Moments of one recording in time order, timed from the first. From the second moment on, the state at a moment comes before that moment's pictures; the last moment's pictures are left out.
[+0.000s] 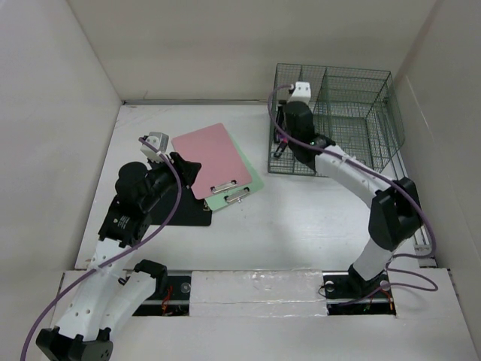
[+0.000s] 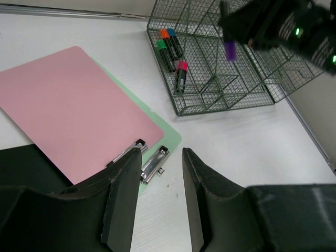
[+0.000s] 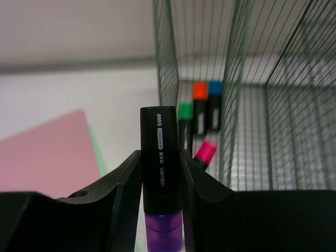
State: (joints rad) left arm -0.31 0.70 0.80 -0.26 0.21 -0.36; right arm 0.57 1.68 1.35 0.03 0.49 0.27
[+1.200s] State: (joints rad) left arm -0.32 1.04 0.81 -0.27 0.25 -0.34; right arm 0.64 1.47 0.85 0.21 0.21 0.32
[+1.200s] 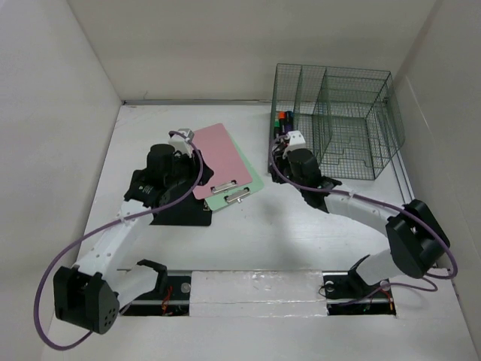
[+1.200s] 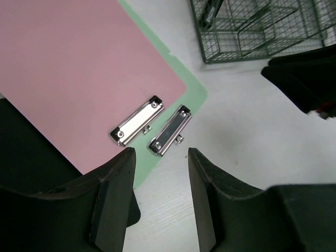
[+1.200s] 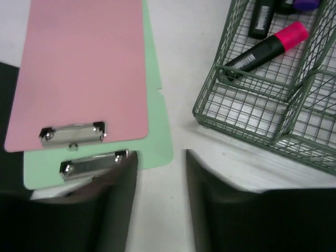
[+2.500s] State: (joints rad) left arm -0.57 1.72 1.08 -0.39 -0.14 -0.11; right arm 0.52 0.77 0.51 0.16 -0.04 0.37
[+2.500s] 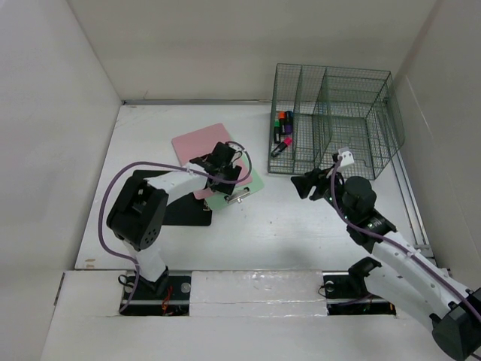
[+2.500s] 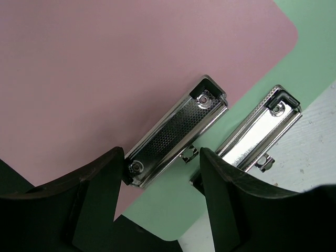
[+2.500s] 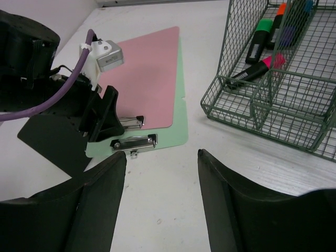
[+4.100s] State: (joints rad) left arm -0.61 1.62 1.14 -0.46 -0.05 -0.16; right arm 0.55 1.09 0.52 0.24 -0.09 0.51
